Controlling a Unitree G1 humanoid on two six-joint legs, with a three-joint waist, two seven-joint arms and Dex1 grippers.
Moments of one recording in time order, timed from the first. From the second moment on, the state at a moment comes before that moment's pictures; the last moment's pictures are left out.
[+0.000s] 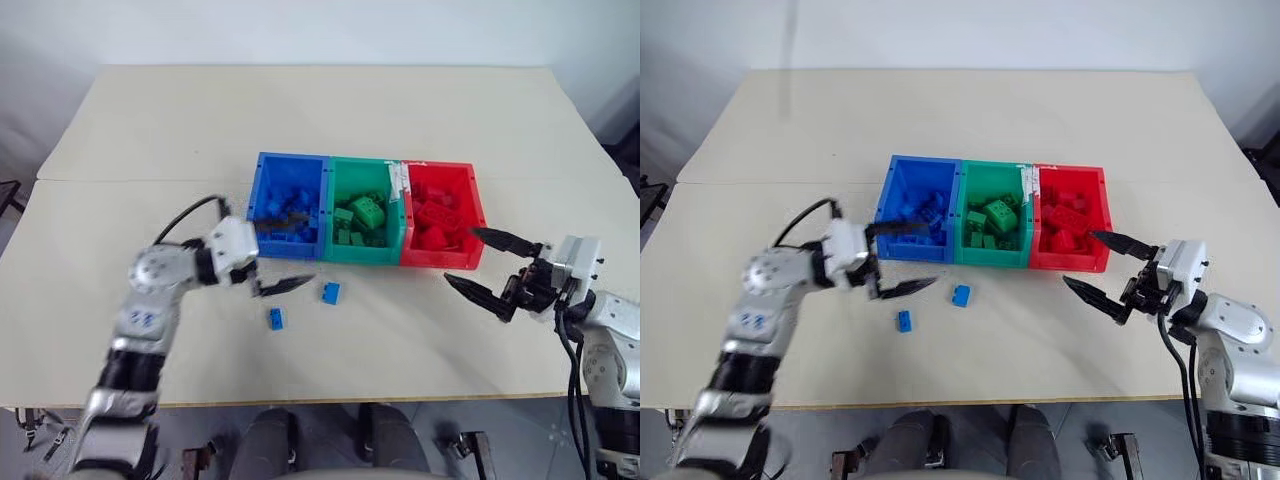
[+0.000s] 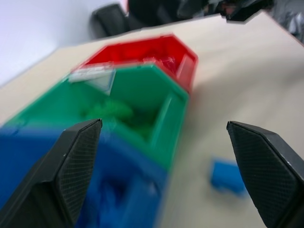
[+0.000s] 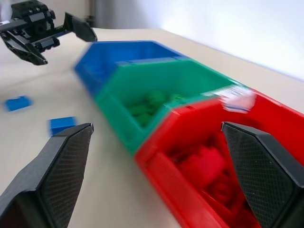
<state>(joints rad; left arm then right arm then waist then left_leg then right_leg) -0.29 0.54 0.04 -0.07 -0.29 0.00 -1.06 -0.13 -0.66 -0.29 0.00 0.57 -0.02 1.21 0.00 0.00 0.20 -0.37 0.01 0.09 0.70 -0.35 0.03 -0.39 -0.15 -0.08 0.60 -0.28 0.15</state>
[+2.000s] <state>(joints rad) -0.44 0.44 -0.33 0.02 -0.08 0.17 -0.94 0.18 -0.73 -0.36 -0.23 0.62 0.08 1.25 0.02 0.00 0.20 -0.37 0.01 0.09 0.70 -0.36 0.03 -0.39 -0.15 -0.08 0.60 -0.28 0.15</state>
